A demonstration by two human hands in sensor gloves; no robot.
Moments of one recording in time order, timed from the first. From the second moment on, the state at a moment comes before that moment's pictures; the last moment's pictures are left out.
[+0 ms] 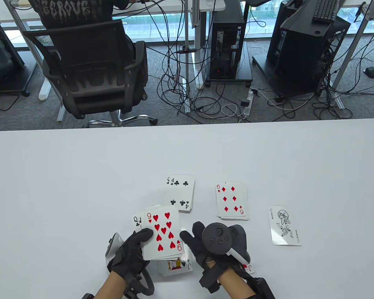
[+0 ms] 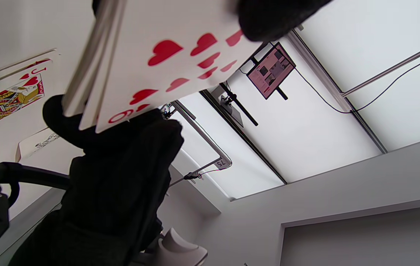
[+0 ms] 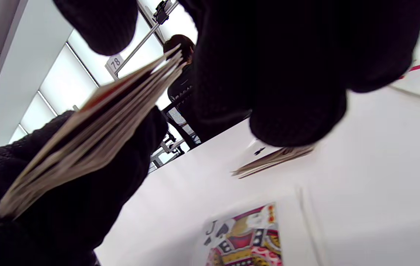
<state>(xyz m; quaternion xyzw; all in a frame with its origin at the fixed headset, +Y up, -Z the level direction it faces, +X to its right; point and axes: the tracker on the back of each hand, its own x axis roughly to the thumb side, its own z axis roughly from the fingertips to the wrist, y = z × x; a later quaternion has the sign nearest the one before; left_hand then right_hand) -0.191 -0.813 -0.252 -0.27 -0.08 0.89 0.37 0.034 -0.702 -0.249 0.20 0.01 0.92 0.34</state>
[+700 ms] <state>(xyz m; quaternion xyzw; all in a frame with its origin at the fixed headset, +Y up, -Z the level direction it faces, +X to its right) -0.191 -0.814 -0.254 -0.27 -0.09 0.88 0.37 0.052 -0.714 -0.250 0.15 -0.07 0.89 0.43</state>
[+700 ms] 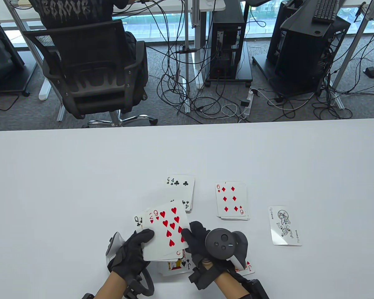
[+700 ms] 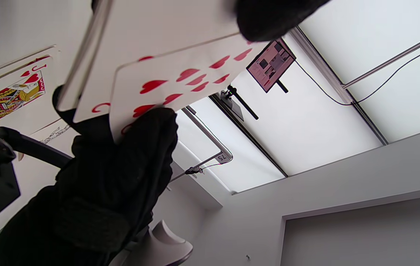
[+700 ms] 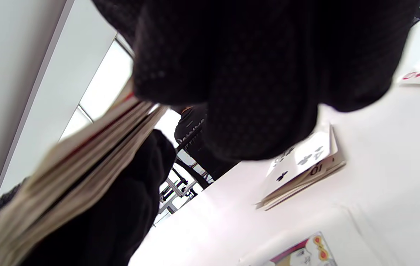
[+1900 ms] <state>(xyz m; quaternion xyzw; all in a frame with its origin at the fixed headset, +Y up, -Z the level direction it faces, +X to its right) -0.191 -0.813 -0.251 -0.27 -0.08 0.88 0.37 0.148 -0.769 -0.236 0.03 0.19 0.98 0.02</state>
